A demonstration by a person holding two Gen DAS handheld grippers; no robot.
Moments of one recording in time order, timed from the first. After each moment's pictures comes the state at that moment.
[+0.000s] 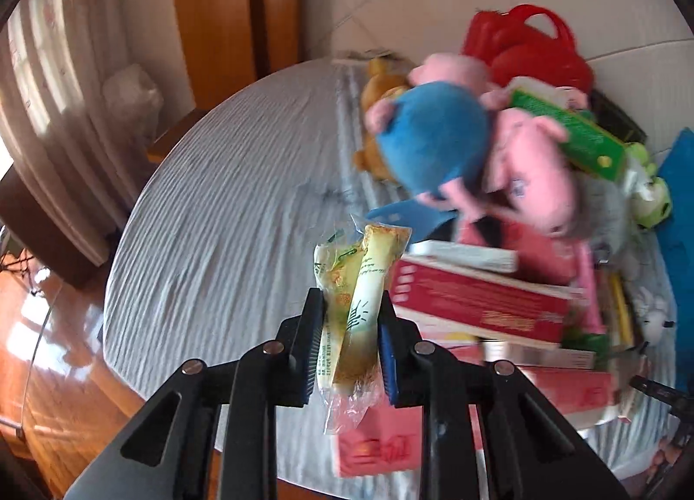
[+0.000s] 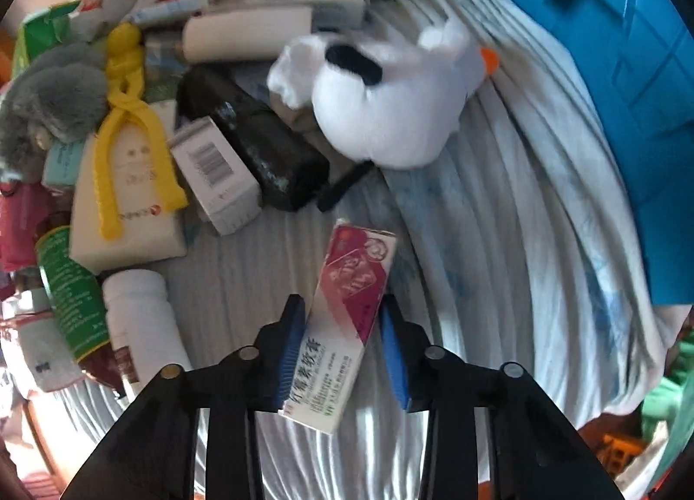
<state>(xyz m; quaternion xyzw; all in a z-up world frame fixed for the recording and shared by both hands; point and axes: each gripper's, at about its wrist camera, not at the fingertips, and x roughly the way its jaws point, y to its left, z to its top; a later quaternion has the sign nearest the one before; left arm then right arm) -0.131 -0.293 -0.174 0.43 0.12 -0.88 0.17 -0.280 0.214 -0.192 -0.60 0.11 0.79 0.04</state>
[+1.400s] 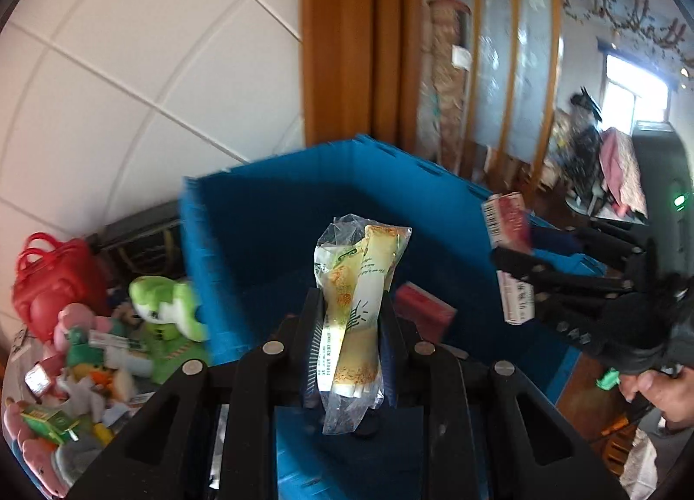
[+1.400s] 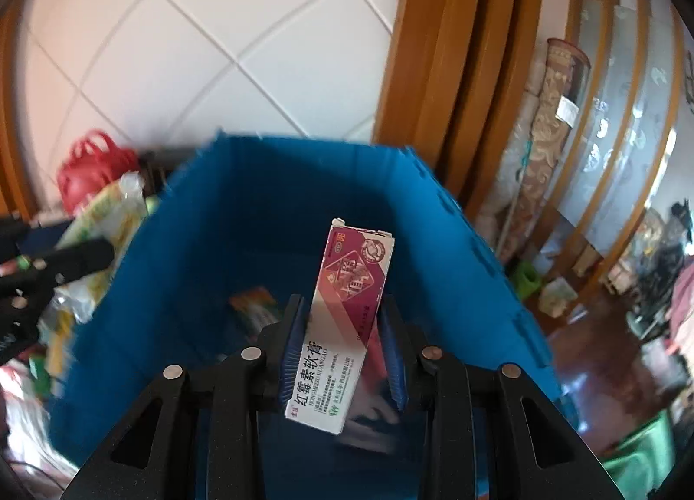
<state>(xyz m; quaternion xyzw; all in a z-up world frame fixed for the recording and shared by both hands) -0.232 0.342 0.066 0.30 -0.09 -0.90 -0.29 -0.221 0.535 0.116 -0.35 -0.04 0.93 0.13</state>
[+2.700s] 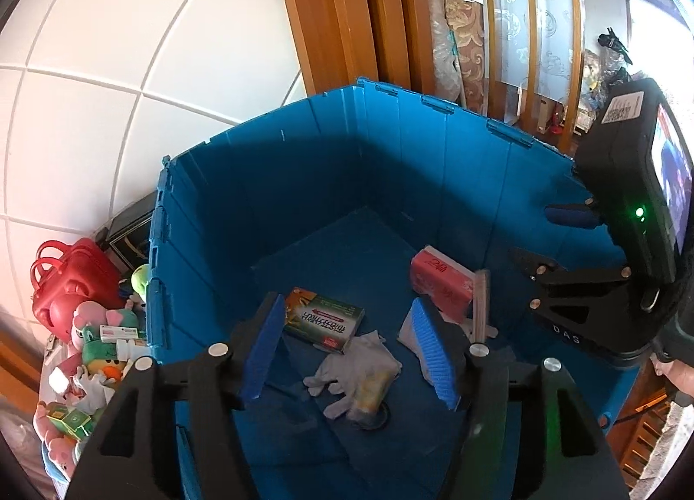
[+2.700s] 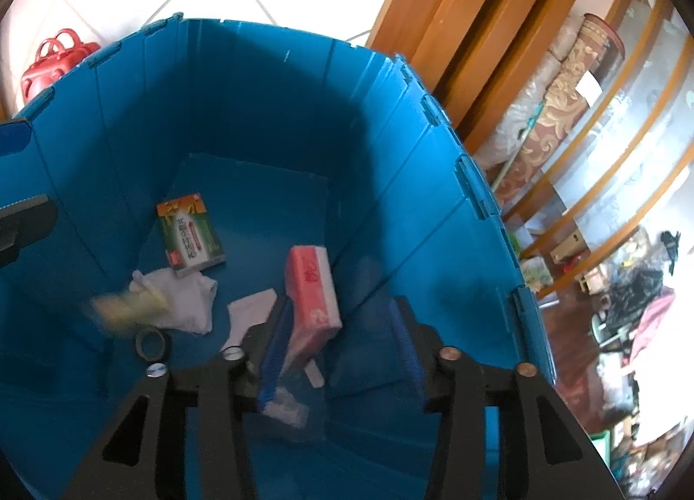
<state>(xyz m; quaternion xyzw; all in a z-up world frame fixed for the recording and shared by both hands) -0.245 0.416 0.021 0.35 -0.17 -0.90 -0.22 -0.249 0.617 0.043 -0.45 -0.10 0.87 0.14</state>
